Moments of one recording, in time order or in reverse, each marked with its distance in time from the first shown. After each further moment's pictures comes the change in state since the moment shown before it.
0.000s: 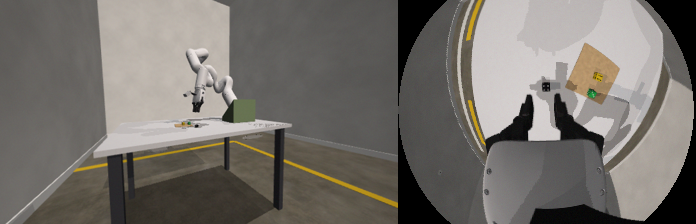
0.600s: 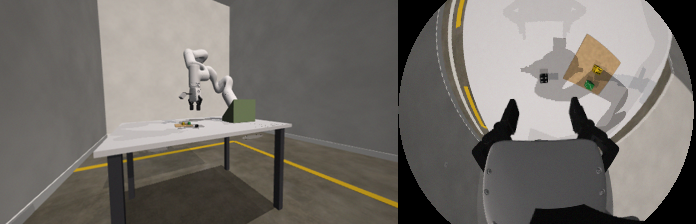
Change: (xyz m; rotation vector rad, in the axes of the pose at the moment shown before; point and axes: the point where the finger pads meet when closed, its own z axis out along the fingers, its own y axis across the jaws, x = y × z) arm 0.013 0.002 -0.003 -0.025 -0.257 -0.010
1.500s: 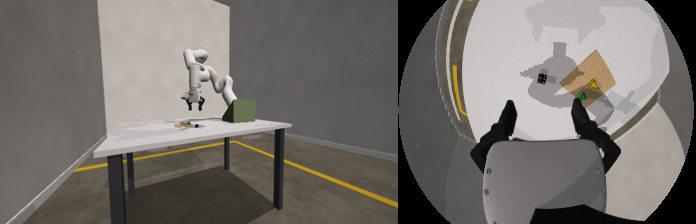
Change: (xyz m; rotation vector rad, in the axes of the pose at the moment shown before) arm -0.001 0.000 0.005 -0.006 0.006 -0.315
